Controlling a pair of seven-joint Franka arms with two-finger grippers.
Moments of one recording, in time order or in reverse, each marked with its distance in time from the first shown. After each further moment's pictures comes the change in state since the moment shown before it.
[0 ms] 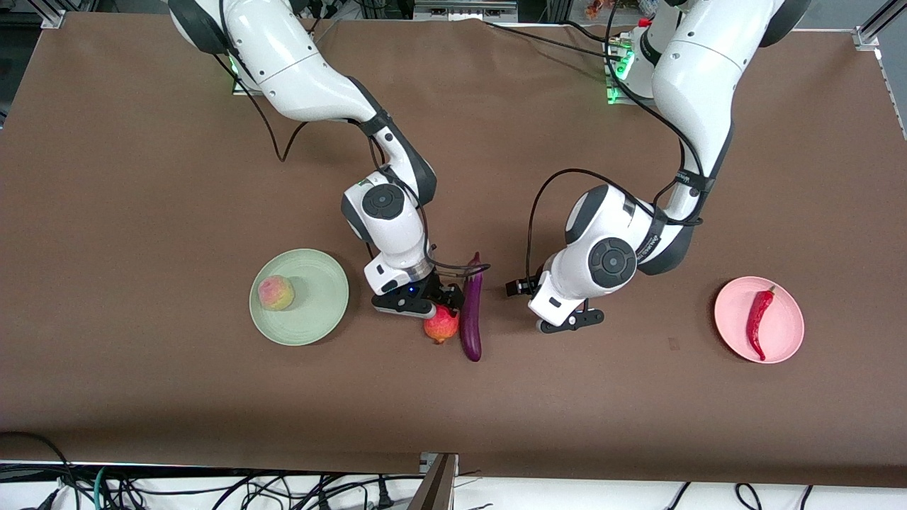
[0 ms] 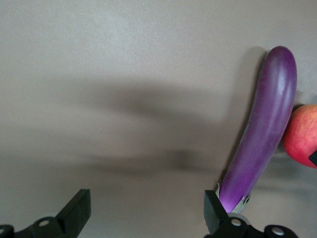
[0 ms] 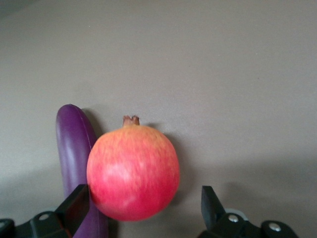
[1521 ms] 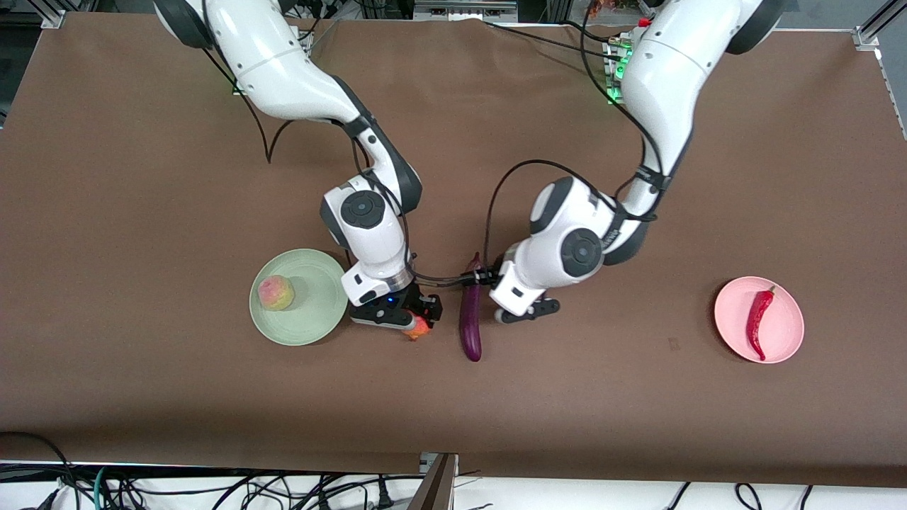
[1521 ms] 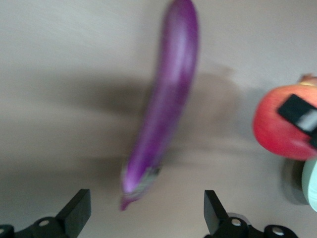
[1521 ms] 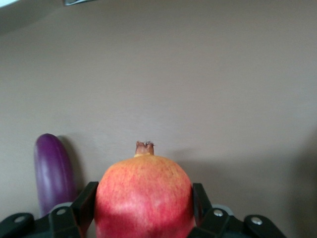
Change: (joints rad) left arm -0.134 0.068 0.005 0.050 -0.205 0.145 -0.005; right arm -0.053 -0.096 -0.020 0.014 -0.004 -0.223 -0.110
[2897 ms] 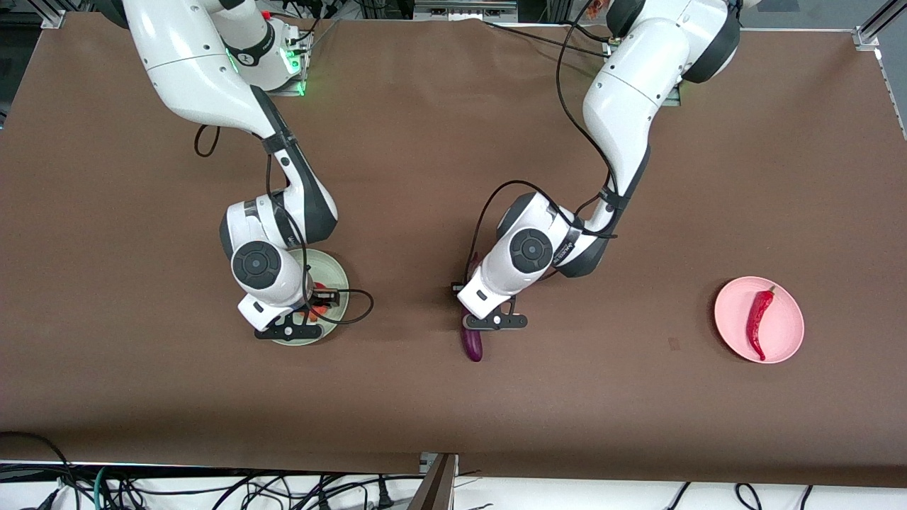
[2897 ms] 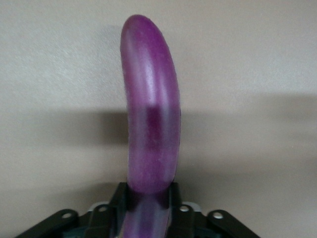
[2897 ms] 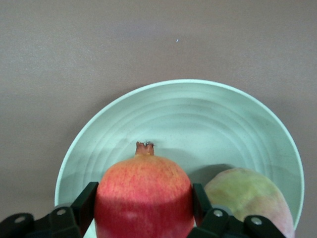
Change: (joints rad) left arm -0.068 0.166 0.054 0.158 0.169 0.081 0.087; right arm -0.223 -0.077 -0.002 -0.155 0.017 -0.281 -0.474
